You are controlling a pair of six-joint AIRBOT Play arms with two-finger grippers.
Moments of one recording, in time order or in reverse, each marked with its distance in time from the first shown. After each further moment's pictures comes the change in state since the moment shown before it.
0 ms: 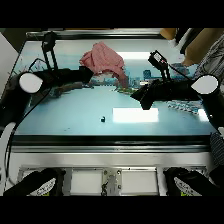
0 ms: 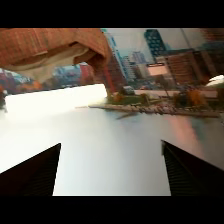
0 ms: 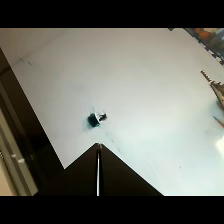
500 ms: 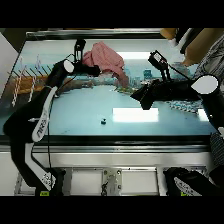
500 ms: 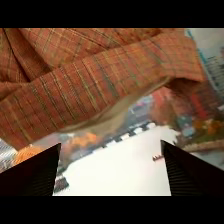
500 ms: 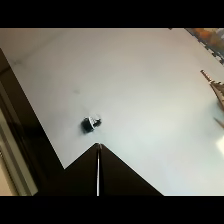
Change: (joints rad) left arm 0.014 -0.711 0.497 0.032 0.100 0.264; right arm 0.000 -0.001 0.000 0.000 0.000 0.000
